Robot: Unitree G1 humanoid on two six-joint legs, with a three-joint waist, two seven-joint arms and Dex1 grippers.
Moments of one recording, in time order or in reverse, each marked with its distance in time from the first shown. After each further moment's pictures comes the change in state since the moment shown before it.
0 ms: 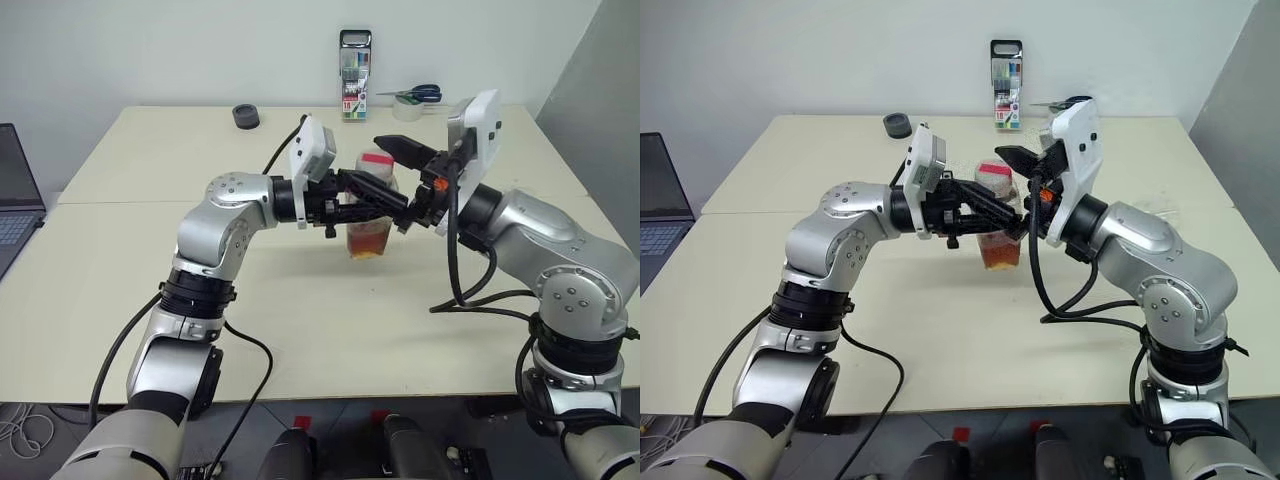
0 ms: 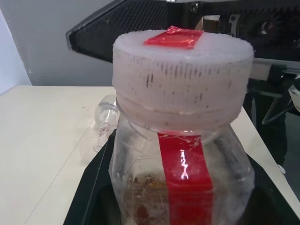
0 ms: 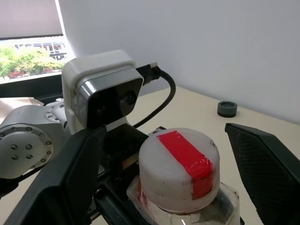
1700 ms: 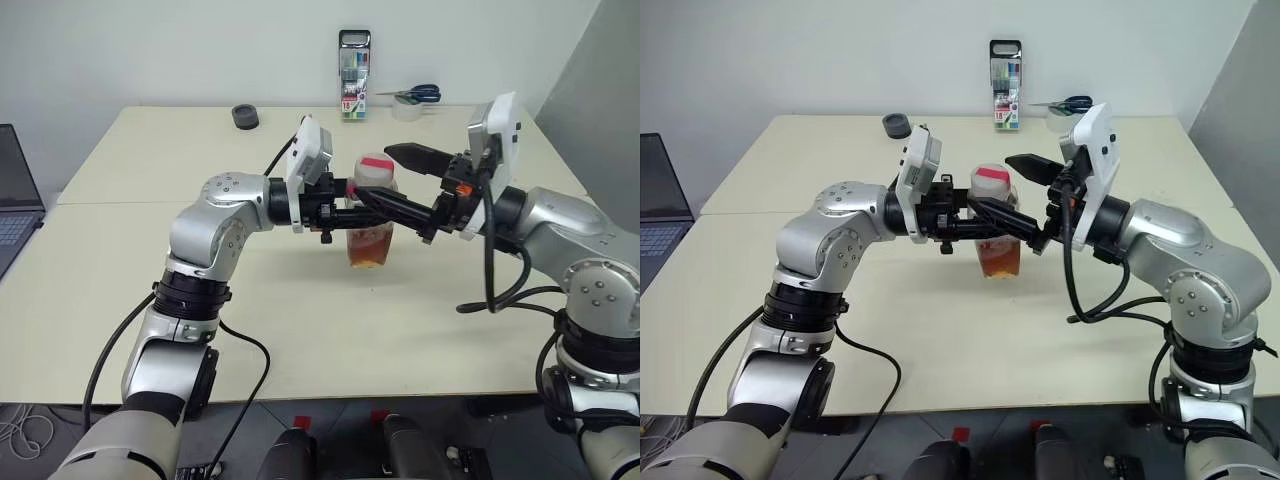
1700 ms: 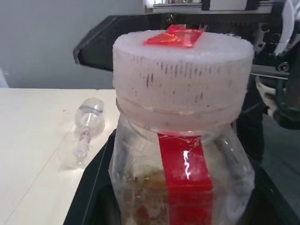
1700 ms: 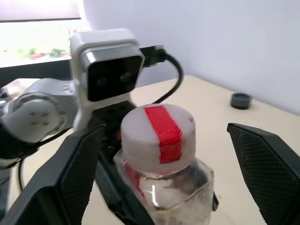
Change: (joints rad) left arm 0.010 0.021 0.005 -0.040 -0.052 0.048 -0.038; right arm 0.005 -0.045 -0.059 -0.015 0.005 0.045 0.102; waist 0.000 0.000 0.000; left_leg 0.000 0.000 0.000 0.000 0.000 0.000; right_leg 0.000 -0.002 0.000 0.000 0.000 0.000
